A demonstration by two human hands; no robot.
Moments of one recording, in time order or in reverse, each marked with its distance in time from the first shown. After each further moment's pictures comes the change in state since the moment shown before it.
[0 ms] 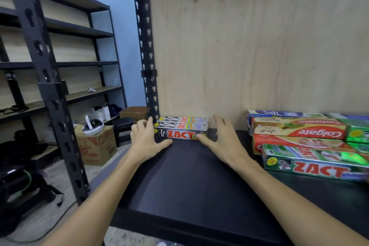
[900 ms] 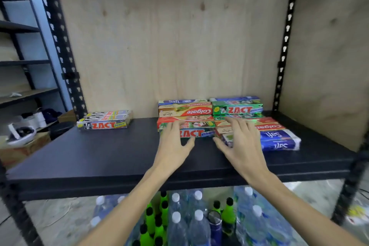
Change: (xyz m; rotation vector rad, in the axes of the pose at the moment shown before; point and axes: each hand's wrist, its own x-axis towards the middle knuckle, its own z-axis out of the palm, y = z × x) left_hand -0.187 0.291 0.039 -0.509 -0.065 0.365; right_hand -0.219 0.076 -0.244 -0.587 0.406 0.025
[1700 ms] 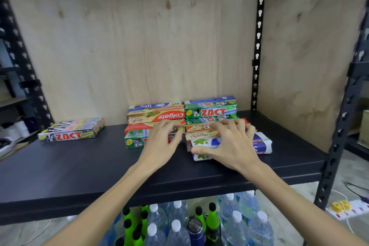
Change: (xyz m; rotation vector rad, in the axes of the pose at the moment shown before) left_hand 0.039 0.035 0.052 0.115 -0.076 0.190; right_hand 0.024 0.068 -0.025 -0.167 -0.290 0.118
